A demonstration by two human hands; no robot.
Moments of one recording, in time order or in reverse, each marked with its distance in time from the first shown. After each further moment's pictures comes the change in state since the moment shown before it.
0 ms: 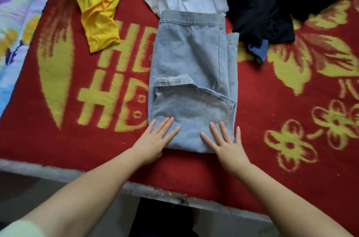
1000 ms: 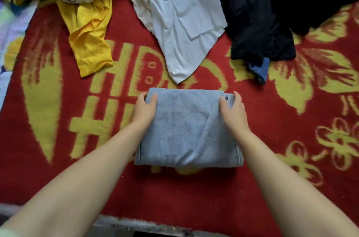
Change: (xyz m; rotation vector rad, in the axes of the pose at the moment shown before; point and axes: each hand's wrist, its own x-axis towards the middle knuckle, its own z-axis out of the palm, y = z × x) left_hand 0.098 -0.087 -0.106 -1.379 0.467 -0.911; right_hand 0.118 0.051 -0.114 1.166 0.312 0.771
